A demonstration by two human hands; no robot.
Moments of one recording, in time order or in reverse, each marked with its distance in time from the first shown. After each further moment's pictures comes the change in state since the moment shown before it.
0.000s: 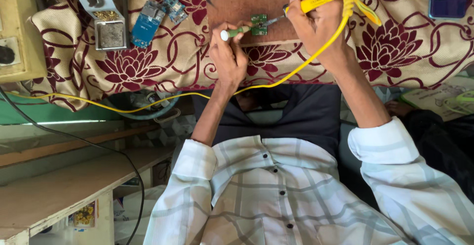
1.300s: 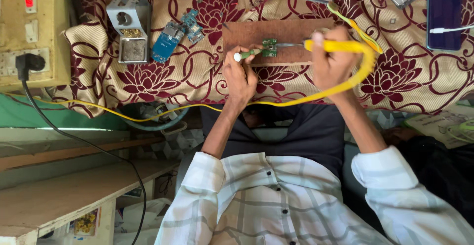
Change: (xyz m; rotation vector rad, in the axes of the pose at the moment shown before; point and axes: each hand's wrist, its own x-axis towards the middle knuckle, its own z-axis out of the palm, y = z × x) left_hand -0.001 0.000 0.001 0.002 0.060 0.128; right_hand -0.033 0.021 0.006 -0.235 0.296 -0.146
